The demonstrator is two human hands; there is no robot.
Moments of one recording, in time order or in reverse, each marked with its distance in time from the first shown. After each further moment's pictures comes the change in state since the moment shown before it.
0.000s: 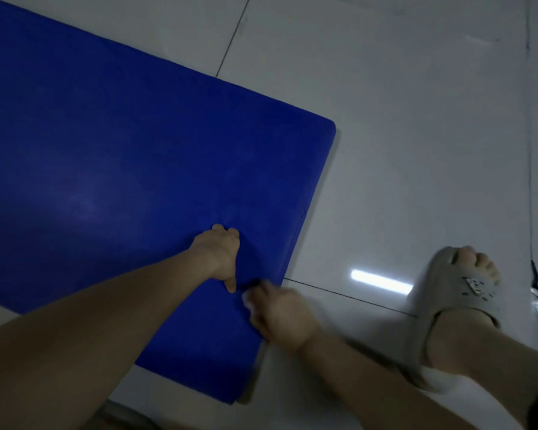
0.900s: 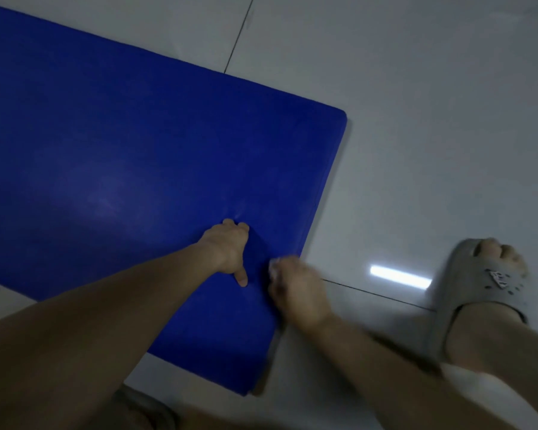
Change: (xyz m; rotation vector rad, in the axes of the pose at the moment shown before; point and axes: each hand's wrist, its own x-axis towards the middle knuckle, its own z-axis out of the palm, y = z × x) left_hand 0.007 -0.006 0.006 -0.010 0.011 0.008; right_hand 0.013 0.005 -0.008 0.088 0.190 0.285
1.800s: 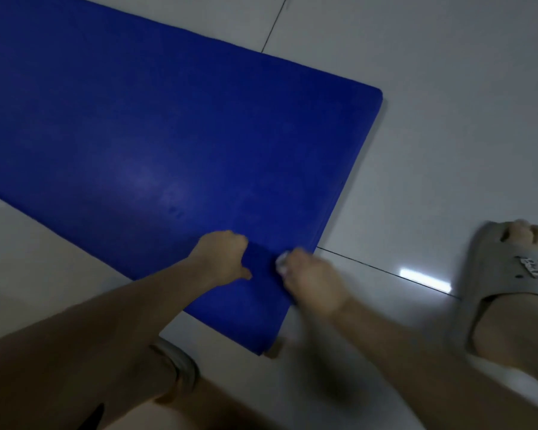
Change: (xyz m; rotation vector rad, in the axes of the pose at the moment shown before) left_hand -0.074 -0.021 0.061 0.071 0.177 -0.034; right_hand -0.020 -0.008 0.002 -0.178 -0.109 -0.403
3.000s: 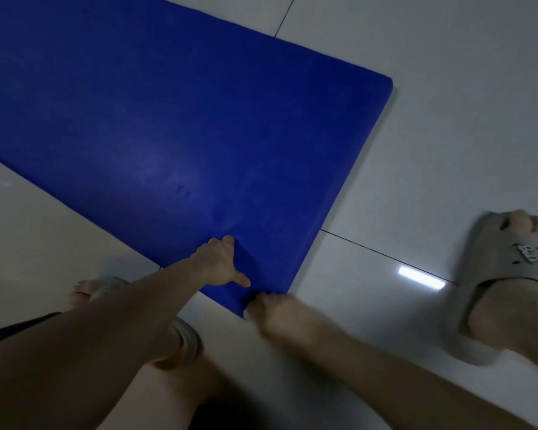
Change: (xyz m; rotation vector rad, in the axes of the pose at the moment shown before) left_hand -0.018 -0.008 0.061 -0.406 -0.272 -0.224; right_hand -0.050 -0.074 0.020 0.183 -0.416 -0.244
